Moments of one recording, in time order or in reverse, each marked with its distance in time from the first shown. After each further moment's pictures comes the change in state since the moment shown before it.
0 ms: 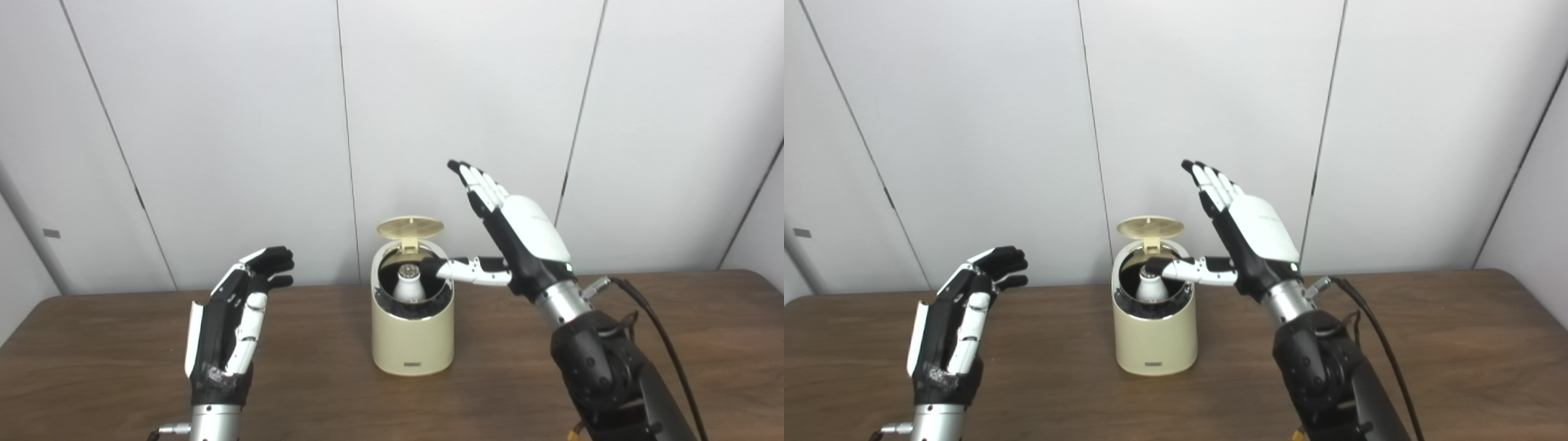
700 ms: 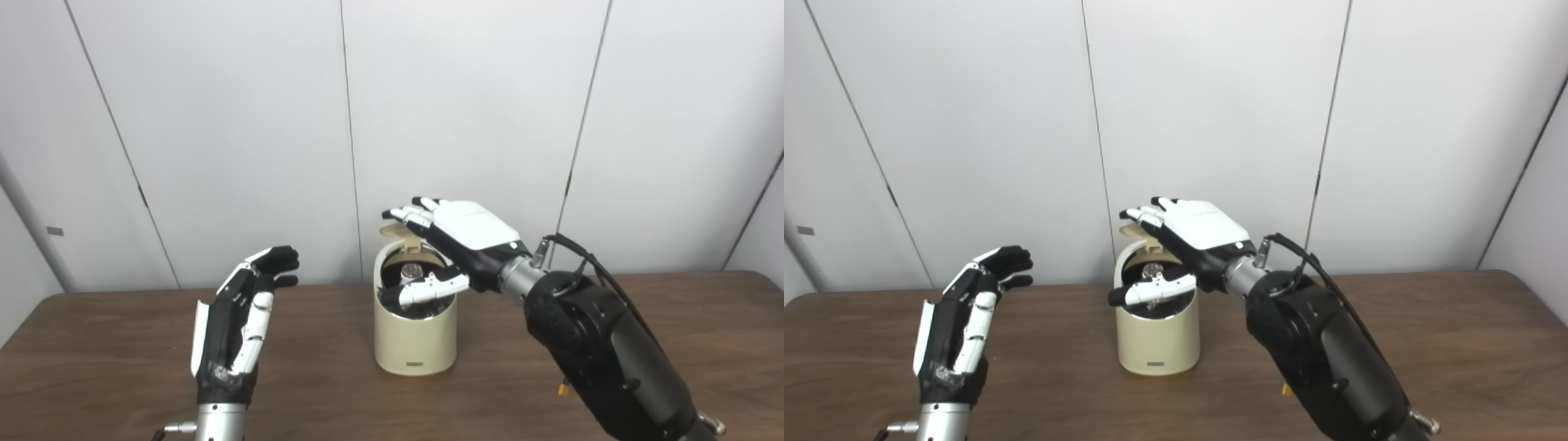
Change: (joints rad) left arm 0.000 -0.012 -0.002 0.001 0.021 -0.004 0.006; right arm -0.171 -0.087 0.183 0.003 -0.151 0.082 0.455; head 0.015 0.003
